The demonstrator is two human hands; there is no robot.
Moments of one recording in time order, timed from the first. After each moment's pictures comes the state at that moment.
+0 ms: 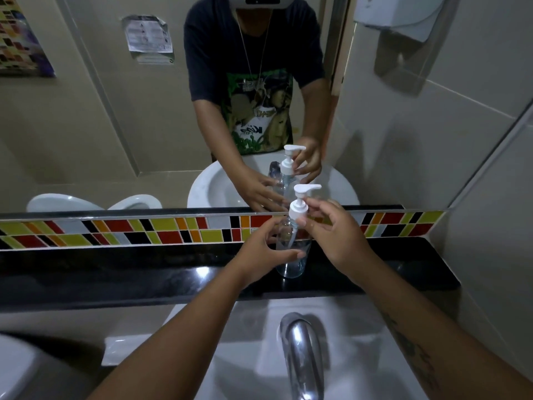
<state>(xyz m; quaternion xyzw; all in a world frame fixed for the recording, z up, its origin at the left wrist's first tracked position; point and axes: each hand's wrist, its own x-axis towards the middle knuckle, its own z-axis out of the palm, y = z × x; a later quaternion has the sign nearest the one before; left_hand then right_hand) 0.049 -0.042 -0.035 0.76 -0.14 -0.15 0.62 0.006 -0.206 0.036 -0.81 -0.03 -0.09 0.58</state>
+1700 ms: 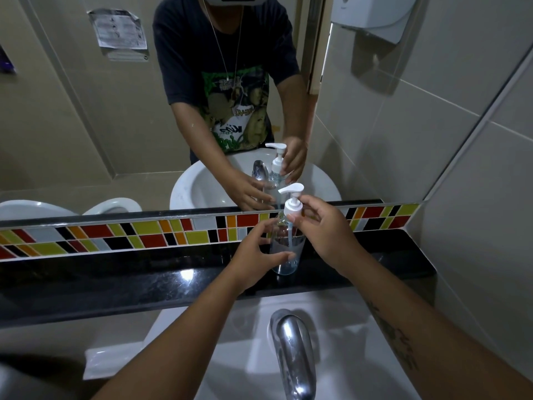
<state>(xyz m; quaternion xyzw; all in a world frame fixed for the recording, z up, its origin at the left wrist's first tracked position) 0.041 -0.051 -0.044 0.76 -0.14 -0.14 0.62 0.005 -0.209 0.036 -0.80 0.00 -0.09 0.59</state>
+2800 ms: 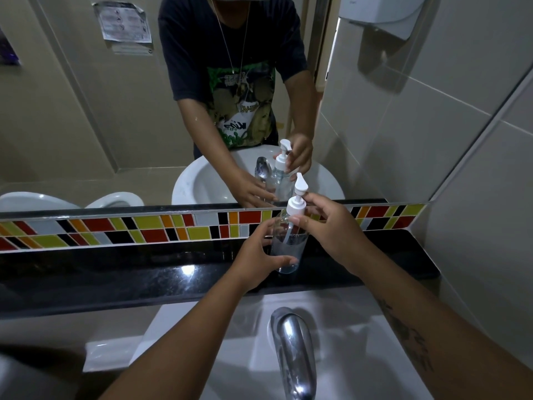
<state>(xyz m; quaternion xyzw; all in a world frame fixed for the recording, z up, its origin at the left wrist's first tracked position) 0.040 -0.056 -0.054 0.76 -0.13 -0.12 0.62 0.004 -0.216 0.043 -0.82 -0.02 -0.05 0.57</state>
